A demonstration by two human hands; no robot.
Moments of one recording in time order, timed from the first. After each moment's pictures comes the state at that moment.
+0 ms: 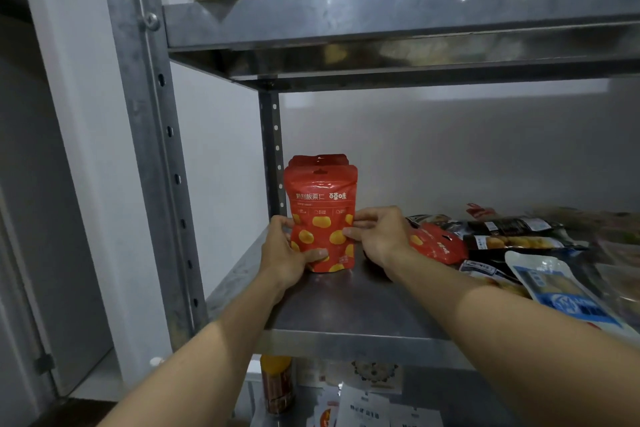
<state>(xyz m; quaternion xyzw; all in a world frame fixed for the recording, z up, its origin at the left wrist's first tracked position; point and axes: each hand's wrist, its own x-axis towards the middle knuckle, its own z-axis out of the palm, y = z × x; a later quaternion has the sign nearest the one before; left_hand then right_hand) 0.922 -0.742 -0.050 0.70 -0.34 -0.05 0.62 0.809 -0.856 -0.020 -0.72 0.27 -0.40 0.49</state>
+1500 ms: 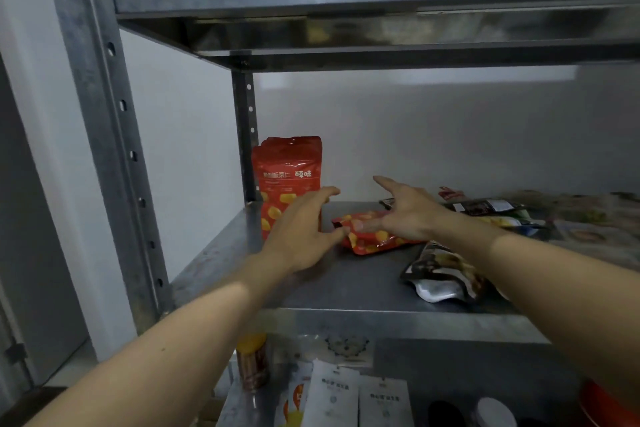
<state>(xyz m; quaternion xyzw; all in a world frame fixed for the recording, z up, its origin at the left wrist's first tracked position) 0.865 -0.759 -0.027 0.73 -0.57 0.15 0.35 0.717 -0.891 0.016 -0.92 0.30 -0.18 0.20</state>
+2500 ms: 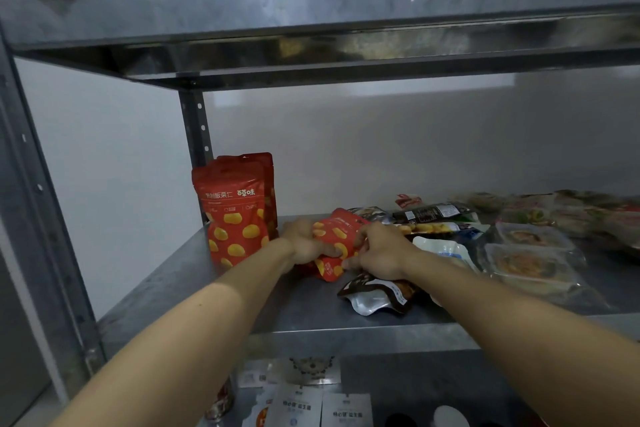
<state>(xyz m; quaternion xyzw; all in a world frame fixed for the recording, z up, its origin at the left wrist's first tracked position) 0.835 -0.855 -0.025 0.81 -0.43 -0.17 0.36 0.677 -0.919 -0.019 -0.90 0.29 -0.17 0.26</state>
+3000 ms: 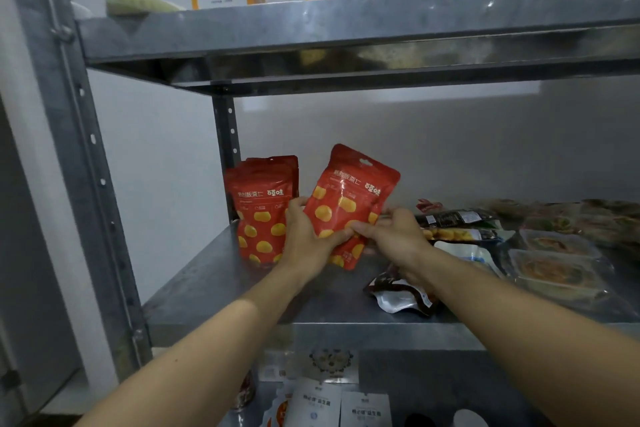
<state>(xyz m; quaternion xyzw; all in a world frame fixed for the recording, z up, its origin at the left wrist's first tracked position) 0.817 -0.801 -0.031 0.67 -0.44 -0.03 0.60 0.691 -0.890 -0.010 -0.68 0.22 -0.37 0.59</state>
